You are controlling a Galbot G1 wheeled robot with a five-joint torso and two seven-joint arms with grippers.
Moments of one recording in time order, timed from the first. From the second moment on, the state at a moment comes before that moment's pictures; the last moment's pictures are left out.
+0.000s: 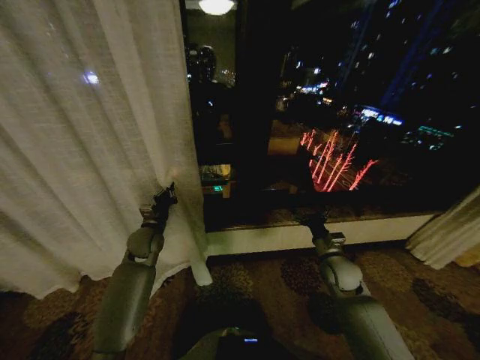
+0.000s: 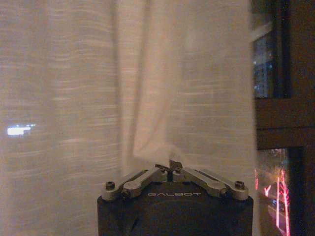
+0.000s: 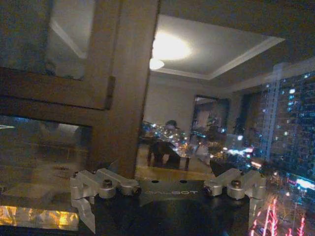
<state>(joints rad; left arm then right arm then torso) 1.01 -1.26 -0.49 -1.83 -0.29 0.26 -0.04 -1.33 1.21 0.59 1.95 0.21 -0.07 0.05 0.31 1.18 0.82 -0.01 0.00</state>
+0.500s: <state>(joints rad) 1.04 -1.26 -0.50 -1.85 -0.29 0.25 -0.04 -1.34 1.21 0.59 1.96 0.20 -0.07 0.05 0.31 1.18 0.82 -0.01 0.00</state>
